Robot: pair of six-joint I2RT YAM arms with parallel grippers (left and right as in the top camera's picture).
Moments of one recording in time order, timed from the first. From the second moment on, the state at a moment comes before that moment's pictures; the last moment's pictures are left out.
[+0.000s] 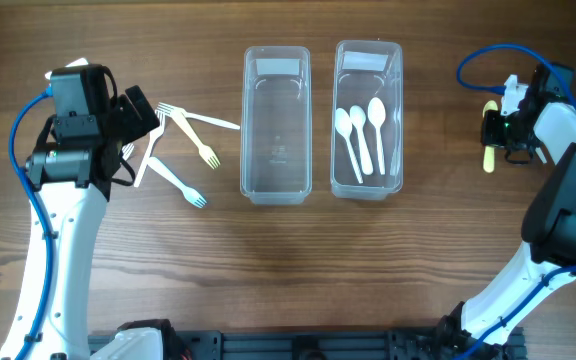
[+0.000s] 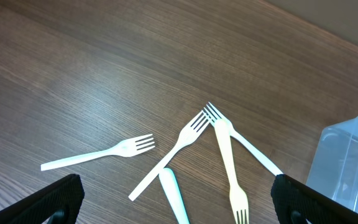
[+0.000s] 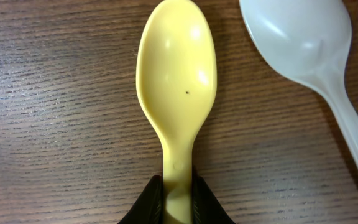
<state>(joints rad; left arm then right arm) 0.06 1.34 1.19 -0.70 -0.20 -0.37 -0.38 2.07 1.37 -0.59 -0.08 -0.19</state>
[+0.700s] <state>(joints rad) 0.06 1.34 1.19 -0.70 -0.20 -0.37 0.17 1.60 1.35 -0.62 -0.12 0.23</state>
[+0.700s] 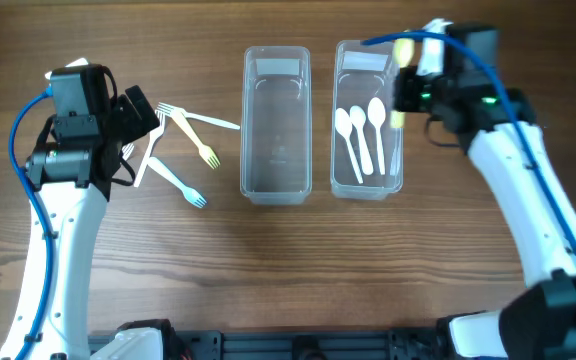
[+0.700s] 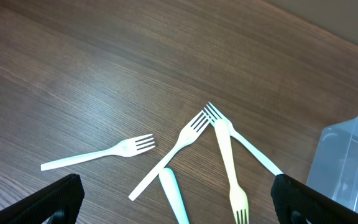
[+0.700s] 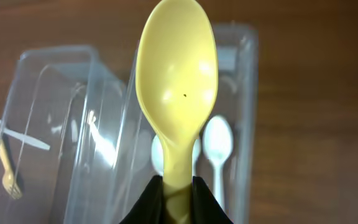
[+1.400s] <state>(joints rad) 0.06 1.34 1.19 -0.70 -0.20 -0.37 0.05 1.69 1.33 -0.44 0.24 -0.06</state>
